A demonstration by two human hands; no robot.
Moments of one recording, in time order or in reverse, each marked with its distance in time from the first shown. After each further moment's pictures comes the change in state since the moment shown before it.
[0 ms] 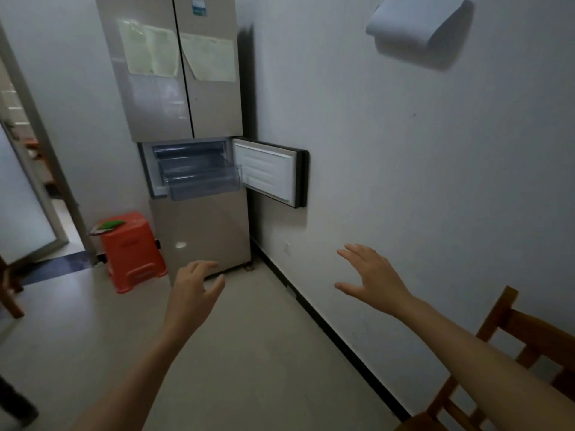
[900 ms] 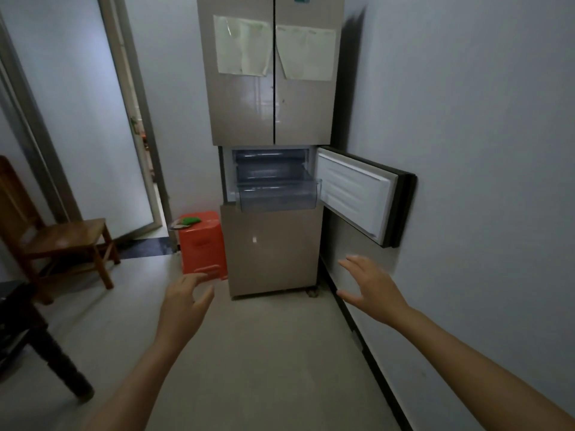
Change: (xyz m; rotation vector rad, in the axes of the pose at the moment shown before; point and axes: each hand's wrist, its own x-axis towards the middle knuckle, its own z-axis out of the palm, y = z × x) left_hand 0.185 -0.145 0.063 0.167 0.241 -0.307; right_hand 0.328 0.031 0.145 0.134 -0.032 -0.331
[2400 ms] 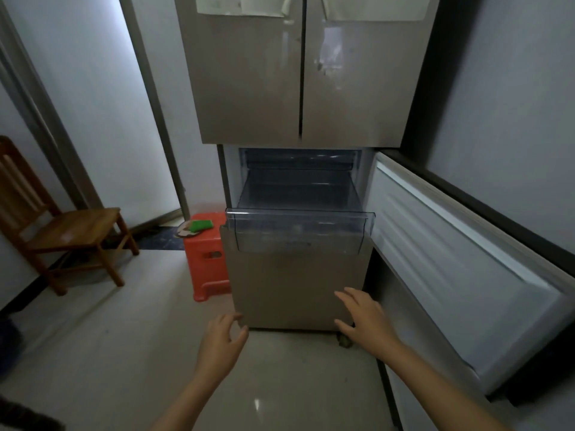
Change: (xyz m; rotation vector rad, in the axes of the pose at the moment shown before) left_hand 0.324 -0.058 0.350 0.039 -0.120 -0.339; right_hand 0.424 0.249 0.219 0.105 -0.286 -0.070
